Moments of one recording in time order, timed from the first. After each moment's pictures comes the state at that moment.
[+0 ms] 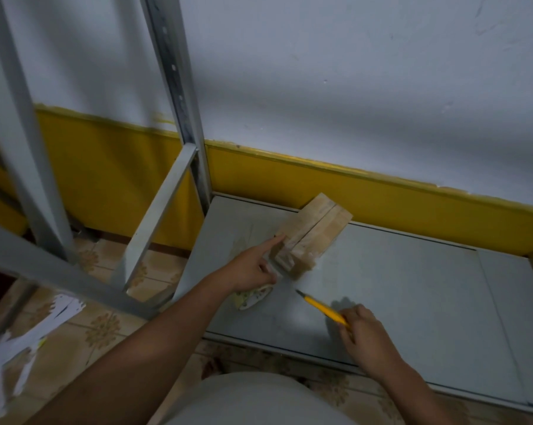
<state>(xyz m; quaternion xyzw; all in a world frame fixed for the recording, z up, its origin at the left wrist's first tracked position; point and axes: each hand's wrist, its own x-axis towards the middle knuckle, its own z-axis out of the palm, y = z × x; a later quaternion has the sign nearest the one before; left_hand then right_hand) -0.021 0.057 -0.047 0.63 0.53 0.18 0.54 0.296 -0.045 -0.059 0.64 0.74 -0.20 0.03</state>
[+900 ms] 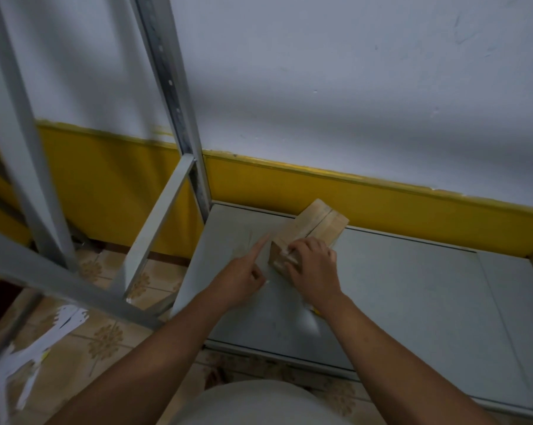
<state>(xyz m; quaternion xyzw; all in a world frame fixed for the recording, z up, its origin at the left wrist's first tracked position) -0.028 0.039 -0.046 0.68 0.59 0.19 0.39 0.188 0.066 -0.037 0.60 0.77 -0.13 -0.17</state>
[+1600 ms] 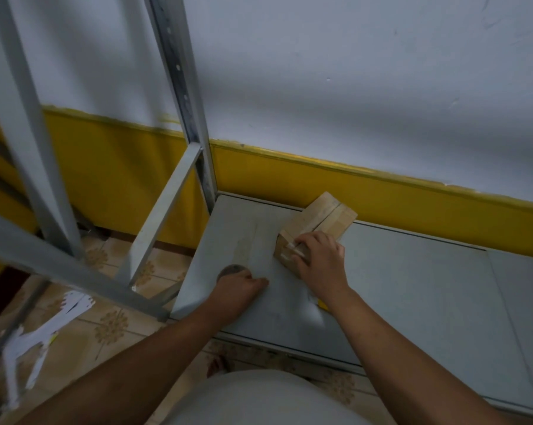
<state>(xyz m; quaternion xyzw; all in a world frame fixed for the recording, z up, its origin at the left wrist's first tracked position) -0.044 0.013 -0.123 0.87 0.49 0.05 0.04 0.189 0.069 -0.042 0.61 0.76 -0.13 -0.17</state>
